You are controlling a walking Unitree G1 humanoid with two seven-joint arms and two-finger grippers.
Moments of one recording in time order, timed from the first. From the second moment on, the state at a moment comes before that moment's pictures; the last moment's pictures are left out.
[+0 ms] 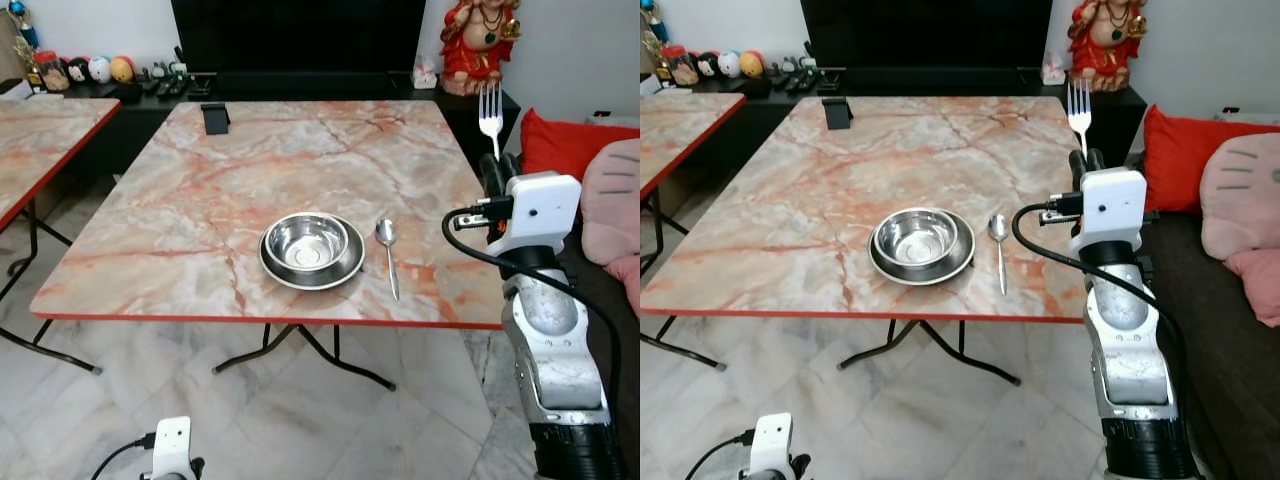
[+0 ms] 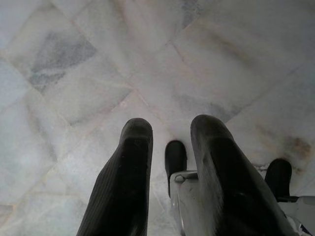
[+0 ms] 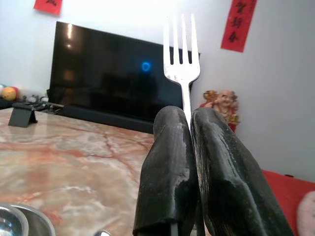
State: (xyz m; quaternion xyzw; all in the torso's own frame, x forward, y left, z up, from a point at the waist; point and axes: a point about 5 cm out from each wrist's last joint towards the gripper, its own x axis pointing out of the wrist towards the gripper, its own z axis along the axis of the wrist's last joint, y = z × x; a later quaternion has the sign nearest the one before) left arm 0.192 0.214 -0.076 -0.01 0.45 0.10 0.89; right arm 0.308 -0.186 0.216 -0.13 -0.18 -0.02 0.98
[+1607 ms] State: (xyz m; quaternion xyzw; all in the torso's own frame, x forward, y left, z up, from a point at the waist) left arm 0.199 0.218 -0.071 0.00 0.44 0.08 0.89; right arm 0.291 -0.169 0.121 0.01 0.18 0.00 0.98
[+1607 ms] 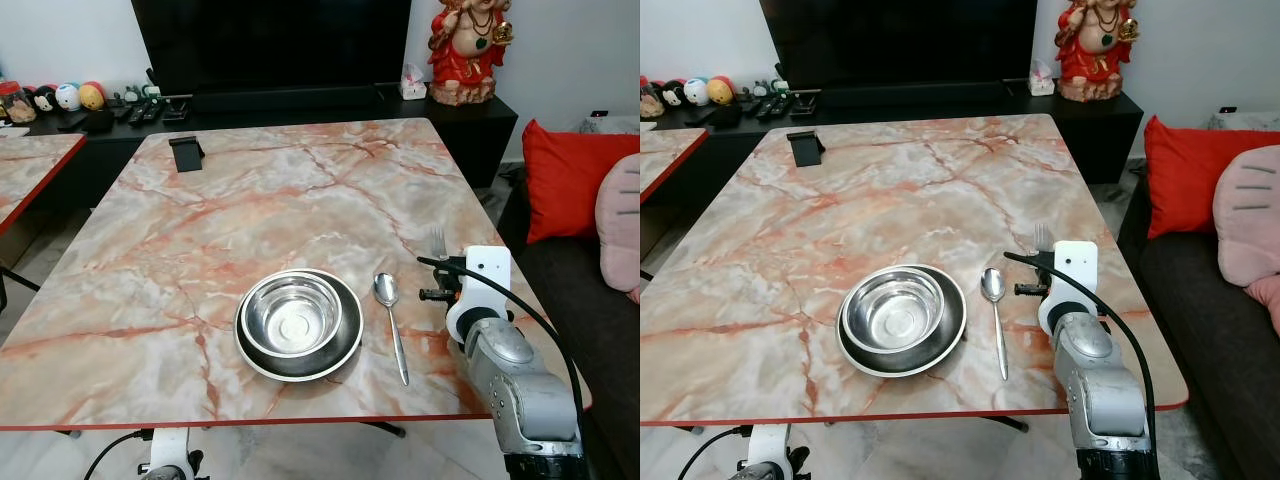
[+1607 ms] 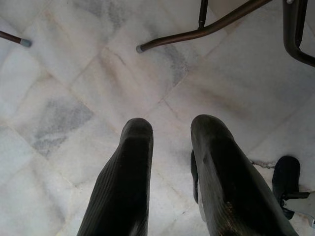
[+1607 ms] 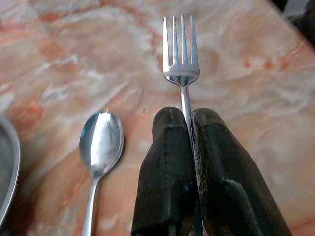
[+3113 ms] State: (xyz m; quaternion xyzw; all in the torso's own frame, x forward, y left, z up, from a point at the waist) left arm 0.199 0.218 -0.071 0.00 0.44 0.08 0.89; right arm 0.286 -0.157 0.082 0.06 0.25 0.01 0.97
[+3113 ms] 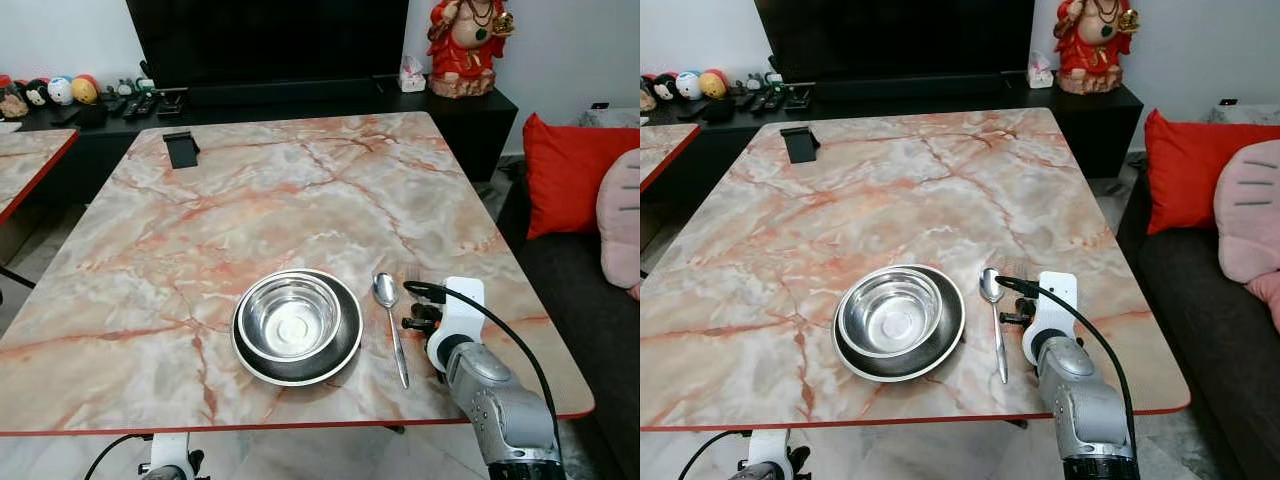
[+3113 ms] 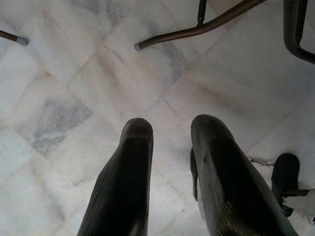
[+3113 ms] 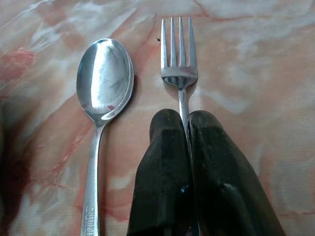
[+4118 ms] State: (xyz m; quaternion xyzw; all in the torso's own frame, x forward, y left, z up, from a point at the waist) left arm 0.199 0.218 -0.071 0.00 0.44 0.08 0.89; right arm 0.284 -0.152 0.079 0.05 0.26 0.02 0.96
